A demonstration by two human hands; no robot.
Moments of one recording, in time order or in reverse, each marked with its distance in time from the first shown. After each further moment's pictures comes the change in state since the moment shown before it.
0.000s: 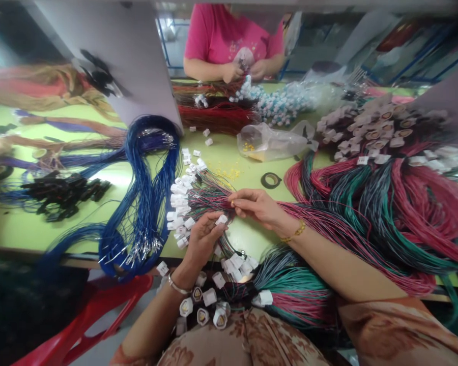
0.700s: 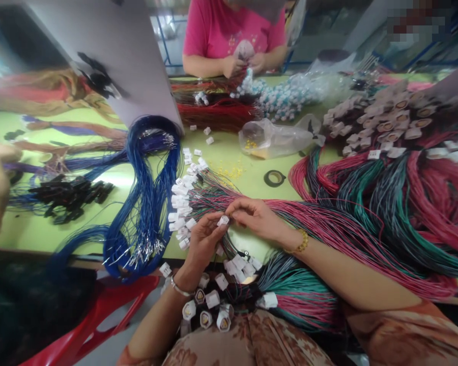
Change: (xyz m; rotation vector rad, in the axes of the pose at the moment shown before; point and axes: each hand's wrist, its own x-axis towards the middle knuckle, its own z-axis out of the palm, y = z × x) left_hand 0.000 -0.002 0.000 -0.084 0.002 0.013; right_hand -0.018 0.003 0.017 -0.391 -0.051 -0.117
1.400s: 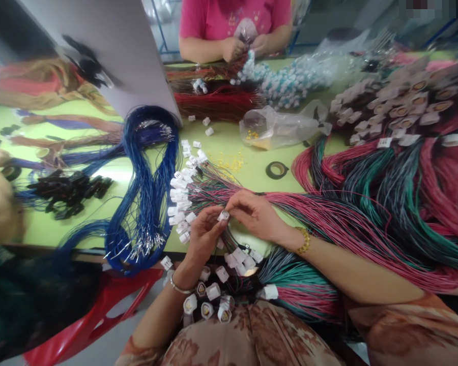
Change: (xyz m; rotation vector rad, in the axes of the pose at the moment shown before) left_hand -0.001 -0.004 -0.004 0.092 0.005 0.057; right_hand -0.005 0.008 0.005 -0.302 0.107 -0.328
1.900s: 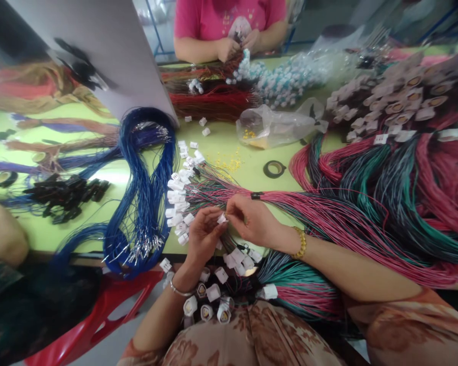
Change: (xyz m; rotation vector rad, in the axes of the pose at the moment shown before) left_hand -0.001 -0.005 -0.003 0.088 0.027 0.063; right_hand -0.004 -0.006 0.002 -0.283 -0.056 -0.129
